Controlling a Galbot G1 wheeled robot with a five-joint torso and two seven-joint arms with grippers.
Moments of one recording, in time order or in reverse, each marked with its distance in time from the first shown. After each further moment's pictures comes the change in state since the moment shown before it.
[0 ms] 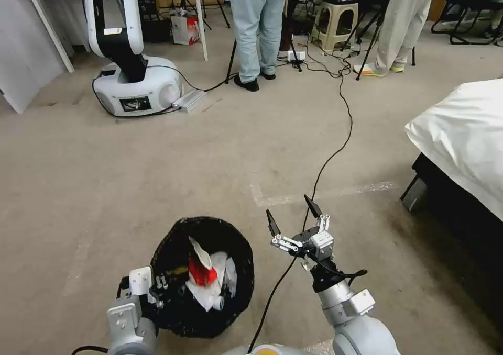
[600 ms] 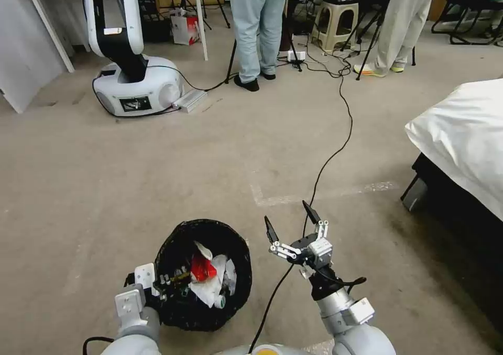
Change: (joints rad) left arm -0.103 -0.002 -0.025 0.095 -0.057 -0.030 0.002; right arm -0.043 0.009 0.001 -0.003 -0.018 0.027 -0.014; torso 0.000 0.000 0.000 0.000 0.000
